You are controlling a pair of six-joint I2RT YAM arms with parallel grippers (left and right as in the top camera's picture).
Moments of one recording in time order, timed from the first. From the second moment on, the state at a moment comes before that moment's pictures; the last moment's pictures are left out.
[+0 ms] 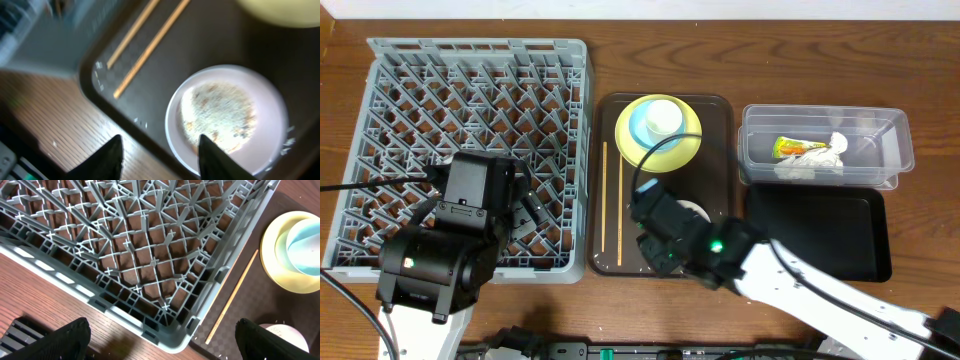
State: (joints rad) left arm -0.22 1.02 1.31 -1.41 -0.26 -0.72; right arm 0.99 1.45 1.07 -0.74 0.06 0.36
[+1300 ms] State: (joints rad) left arm -0.22 1.02 1.31 -1.41 -0.26 -0.72; right arm 1.04 1.69 1.03 -0.74 0.14 0.36
